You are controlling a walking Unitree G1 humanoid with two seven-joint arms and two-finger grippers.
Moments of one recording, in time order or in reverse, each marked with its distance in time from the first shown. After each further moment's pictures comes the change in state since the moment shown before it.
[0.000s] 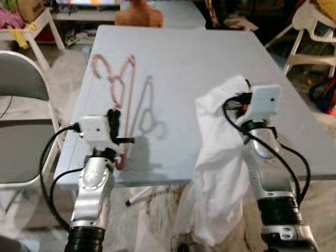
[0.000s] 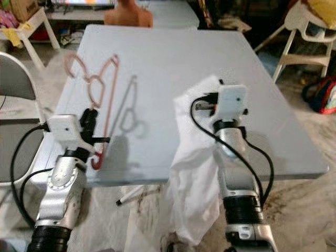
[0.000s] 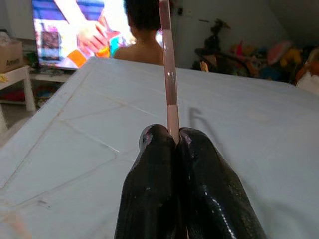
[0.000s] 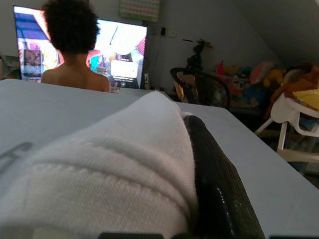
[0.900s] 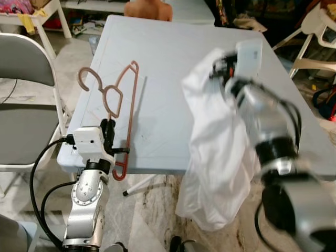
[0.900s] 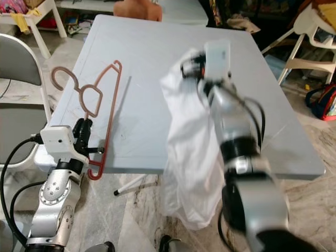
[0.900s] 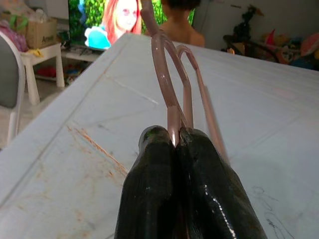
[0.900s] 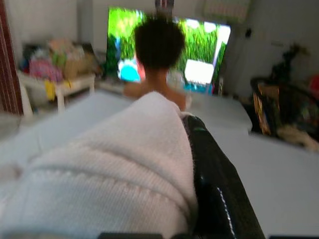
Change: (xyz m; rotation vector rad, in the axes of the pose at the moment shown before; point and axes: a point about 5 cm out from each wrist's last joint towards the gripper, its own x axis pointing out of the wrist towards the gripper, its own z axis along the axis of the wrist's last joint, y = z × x) left arm -0.024 0.006 -0.010 -0.005 0.048 0.053; right arm 0.112 0.028 0.096 0.044 -0.010 0.287
